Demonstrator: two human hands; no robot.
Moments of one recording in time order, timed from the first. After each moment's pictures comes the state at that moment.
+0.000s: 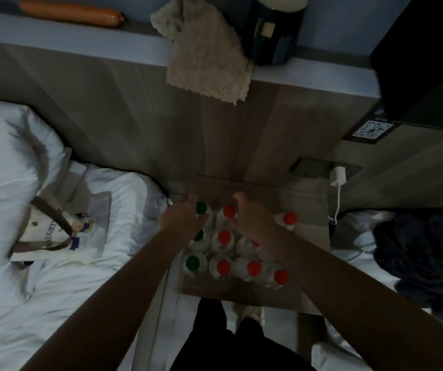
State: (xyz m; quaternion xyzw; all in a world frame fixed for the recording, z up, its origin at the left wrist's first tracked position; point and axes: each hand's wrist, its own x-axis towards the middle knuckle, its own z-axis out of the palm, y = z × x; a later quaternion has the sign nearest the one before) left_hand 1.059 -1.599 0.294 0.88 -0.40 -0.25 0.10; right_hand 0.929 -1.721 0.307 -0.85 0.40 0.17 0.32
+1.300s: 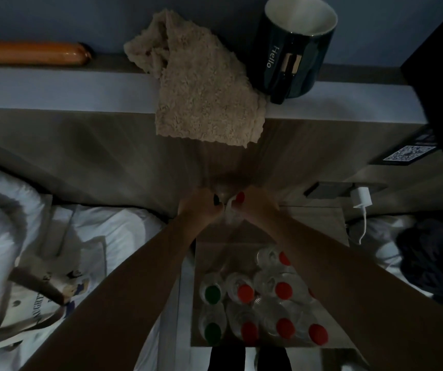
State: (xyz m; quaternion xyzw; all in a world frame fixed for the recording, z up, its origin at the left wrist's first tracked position) left_hand 1.151 -1.730 0.263 0.84 -0.42 -0.32 0.10; right_hand 1.030 -1.814 0.278 -0.81 0.48 0.14 0.31
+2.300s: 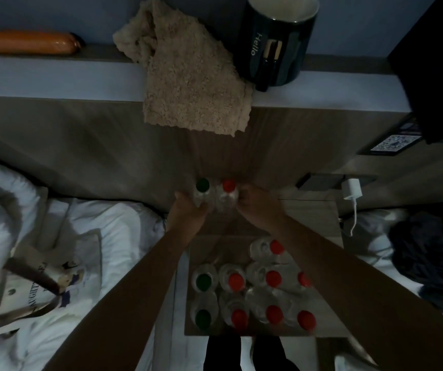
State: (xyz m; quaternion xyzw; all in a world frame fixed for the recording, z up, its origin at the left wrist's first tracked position) left_hand 1.128 -1.690 0.251 0.85 -0.23 -0.36 0.31; right_hand 0.984 -1.804 0.277 -0.80 0.46 0.08 0.38
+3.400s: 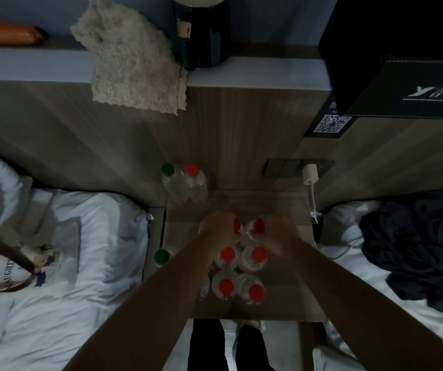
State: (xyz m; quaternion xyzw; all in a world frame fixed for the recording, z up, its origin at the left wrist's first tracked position) left_hand 0.967 -1.719 0.250 0.79 -0.47 -0.38 0.06; right_hand 0.824 -1.799 0.267 -0.80 0.47 0.17 0.32
